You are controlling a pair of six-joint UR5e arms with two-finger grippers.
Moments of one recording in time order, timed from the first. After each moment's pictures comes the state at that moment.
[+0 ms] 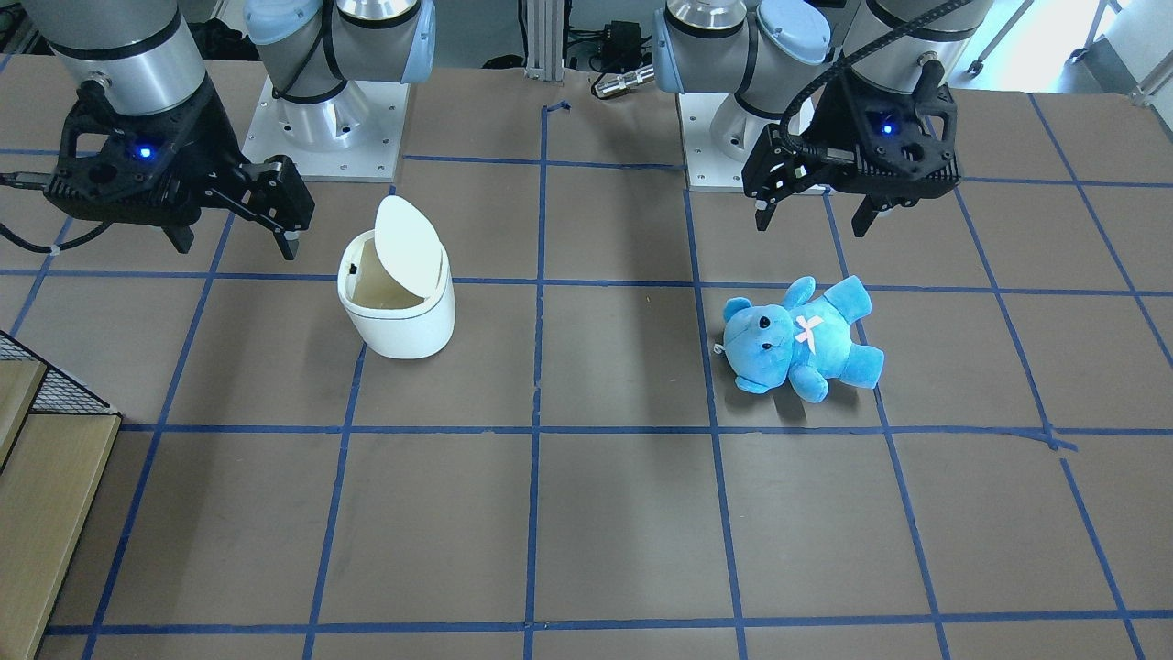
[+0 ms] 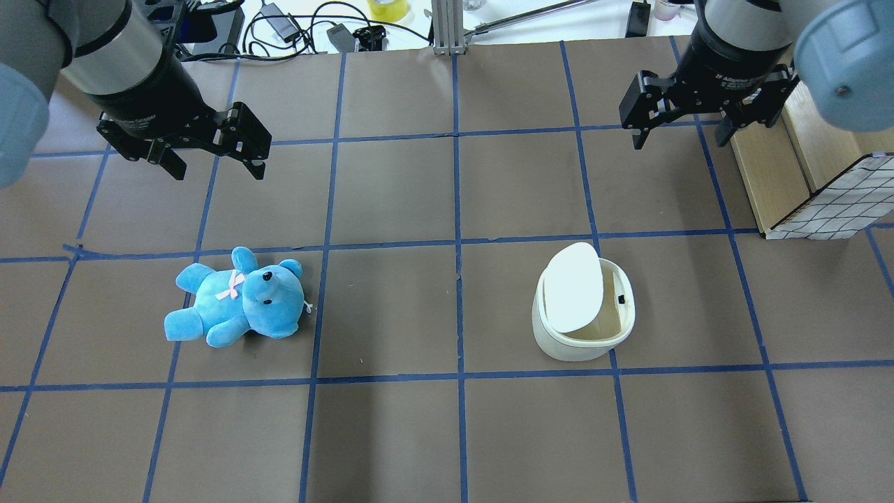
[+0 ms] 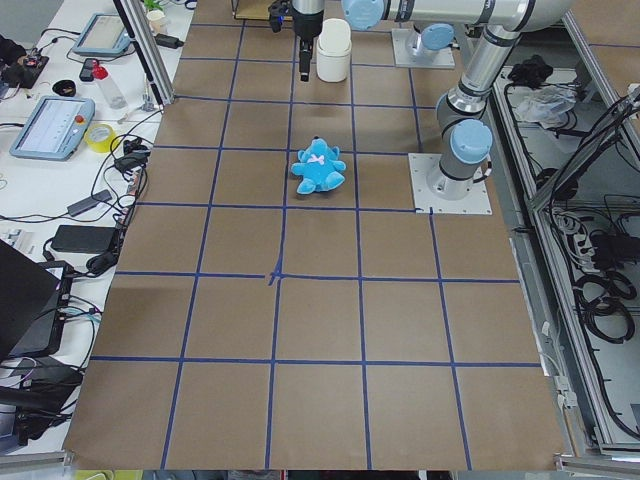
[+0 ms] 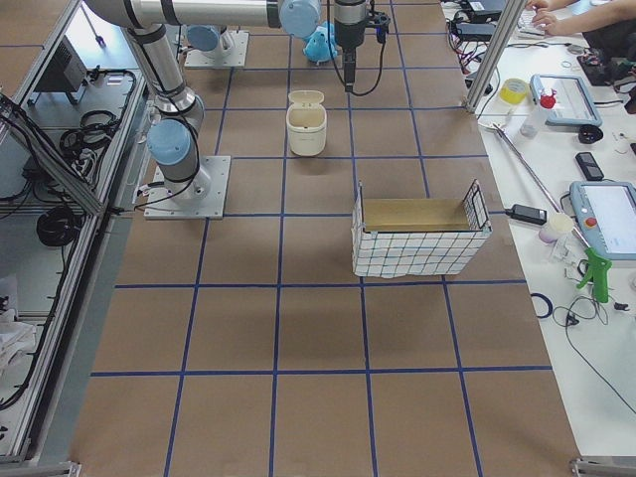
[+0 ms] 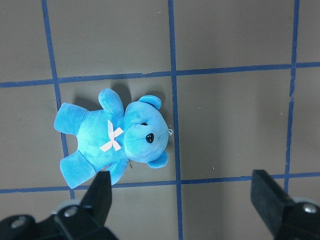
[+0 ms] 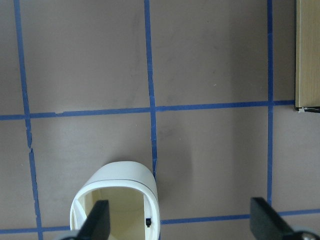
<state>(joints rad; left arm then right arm) -1.54 -1.52 -1.60 -1.55 1.57 0.07 1.55 -1.57 1.58 -1.61 -1.61 0.01</state>
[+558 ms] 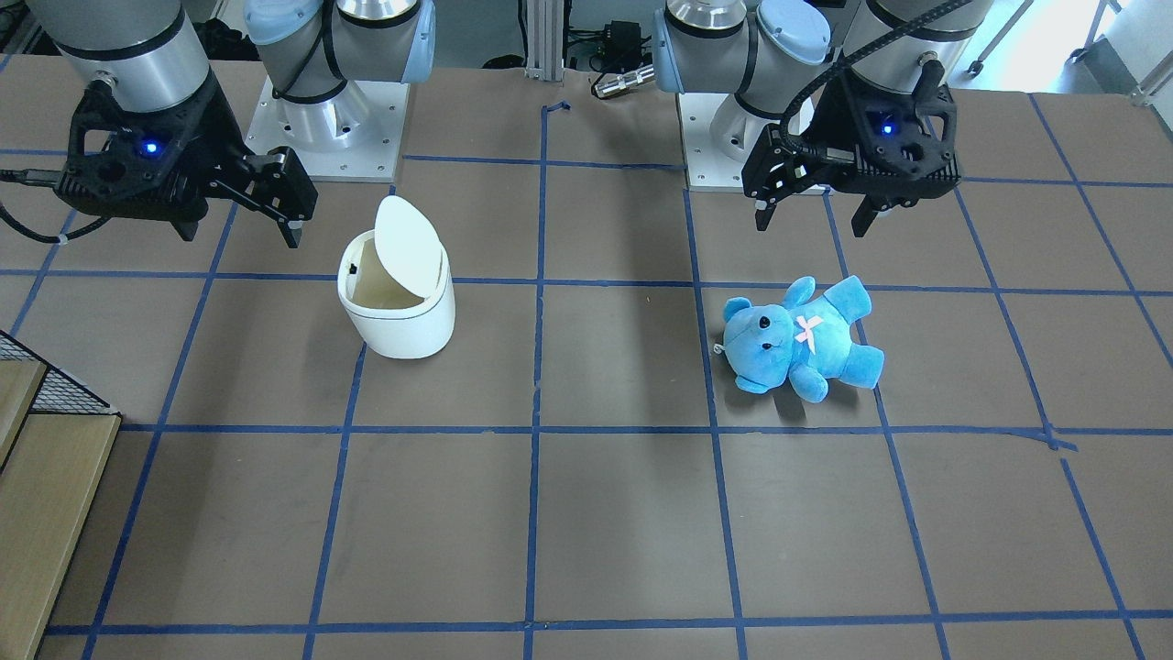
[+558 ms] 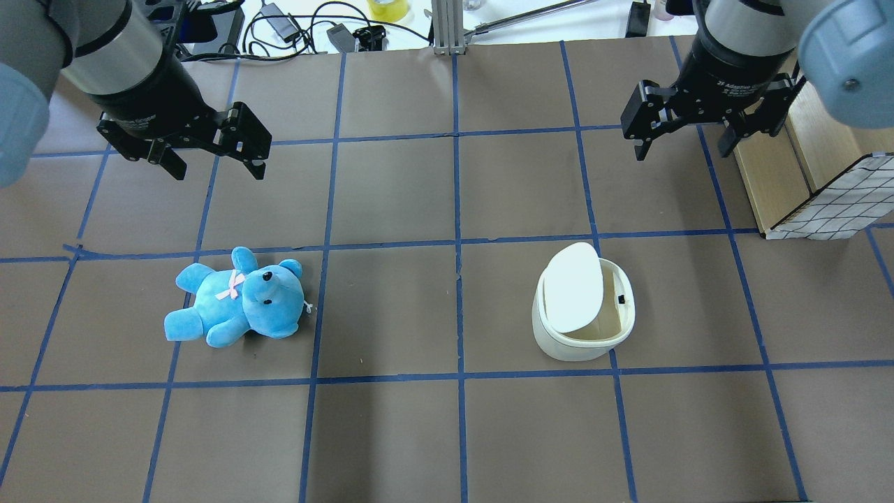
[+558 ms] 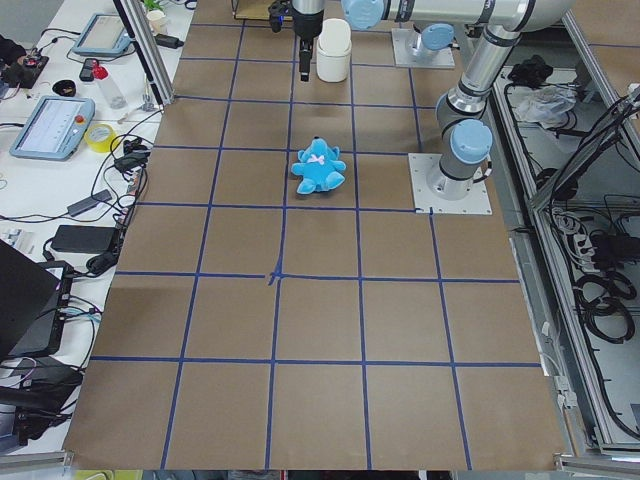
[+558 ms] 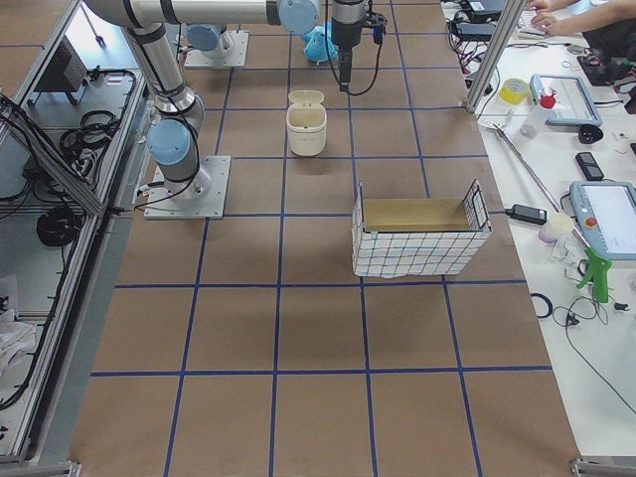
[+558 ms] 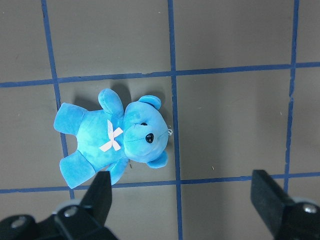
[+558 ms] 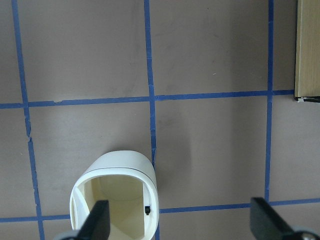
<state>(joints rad) -1.54 -1.52 -1.60 -1.55 1.57 0.07 1.55 -1.57 1.57 -1.58 -1.61 0.01</state>
